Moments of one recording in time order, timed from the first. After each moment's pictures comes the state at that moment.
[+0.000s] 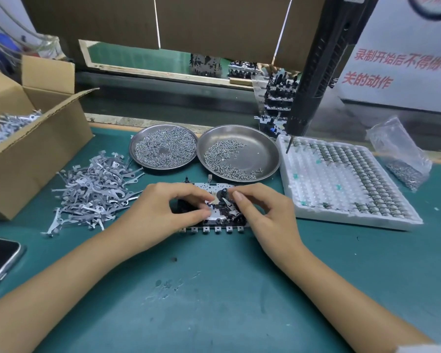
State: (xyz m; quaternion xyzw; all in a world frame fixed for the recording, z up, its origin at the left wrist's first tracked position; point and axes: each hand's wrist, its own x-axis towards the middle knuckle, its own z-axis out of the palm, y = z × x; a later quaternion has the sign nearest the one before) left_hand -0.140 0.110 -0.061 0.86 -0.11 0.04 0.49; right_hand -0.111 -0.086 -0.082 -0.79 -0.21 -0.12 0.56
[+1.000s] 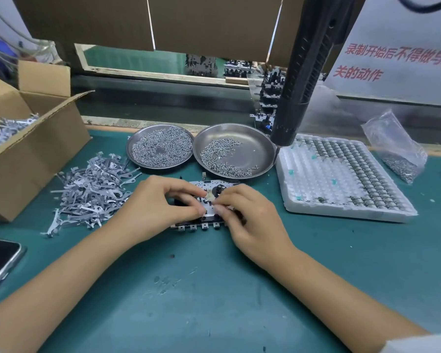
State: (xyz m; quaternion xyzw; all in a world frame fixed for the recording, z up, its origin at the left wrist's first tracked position) left_hand -0.135 0.111 -0.059 0.85 -0.05 -0.02 0.52; right_hand -0.119 -0.080 -0.087 -0.84 -0.33 -0.20 0.37
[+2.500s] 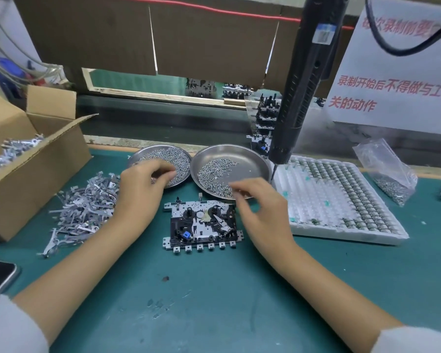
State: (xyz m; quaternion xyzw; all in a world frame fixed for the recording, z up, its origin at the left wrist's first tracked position) left_hand -0.081 0.126 -0.063 0.88 0.02 0.30 0.37; right_hand -0.086 -0.088 -0.066 -0.82 -0.26 -0.26 0.43
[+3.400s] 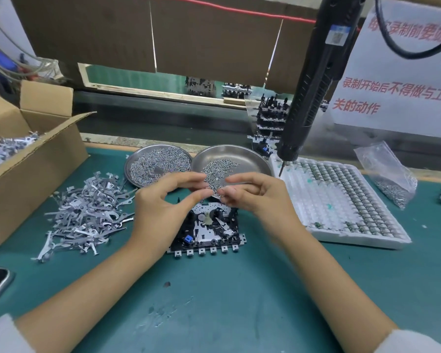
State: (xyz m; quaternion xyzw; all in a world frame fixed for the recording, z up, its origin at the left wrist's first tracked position) left_hand -0.111 0.084 -0.061 0.75 -0.09 0.32 0.58; right_hand -0.073 -0.084 -0.044 -0.65 -0.16 0.06 0.74
